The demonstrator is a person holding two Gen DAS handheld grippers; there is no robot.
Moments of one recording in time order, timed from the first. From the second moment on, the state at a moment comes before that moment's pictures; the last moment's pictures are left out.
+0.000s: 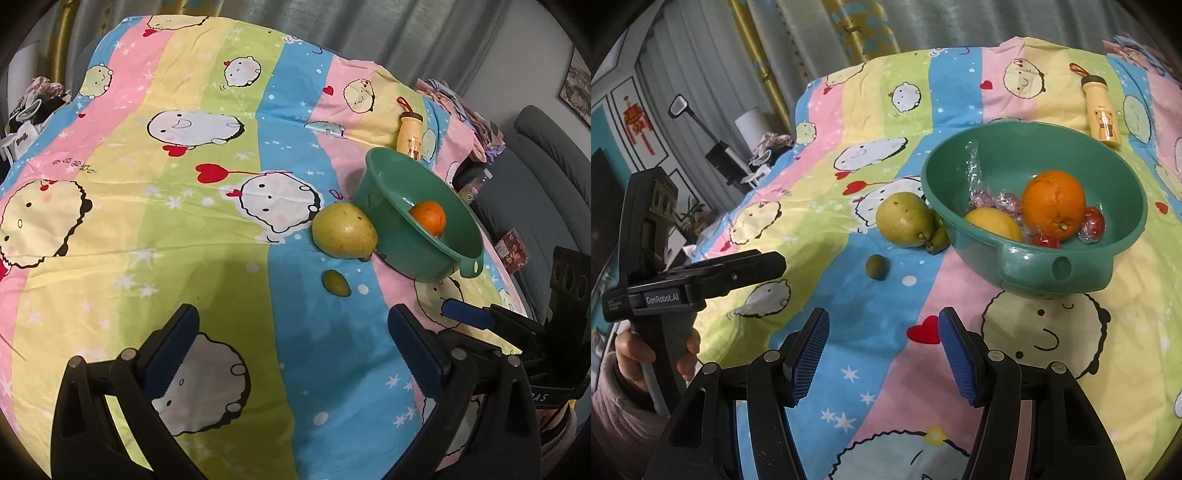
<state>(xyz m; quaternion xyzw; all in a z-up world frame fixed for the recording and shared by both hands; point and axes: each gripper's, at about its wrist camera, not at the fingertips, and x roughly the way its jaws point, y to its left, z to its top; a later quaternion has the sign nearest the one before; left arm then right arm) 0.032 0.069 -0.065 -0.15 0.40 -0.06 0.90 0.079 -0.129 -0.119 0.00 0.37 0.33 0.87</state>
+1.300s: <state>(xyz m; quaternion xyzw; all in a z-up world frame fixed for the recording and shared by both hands) 0.042 0.073 -0.064 -0.17 0.38 -0.09 0.90 0.106 -0.096 -0.130 0.04 0.35 0.30 0.89</state>
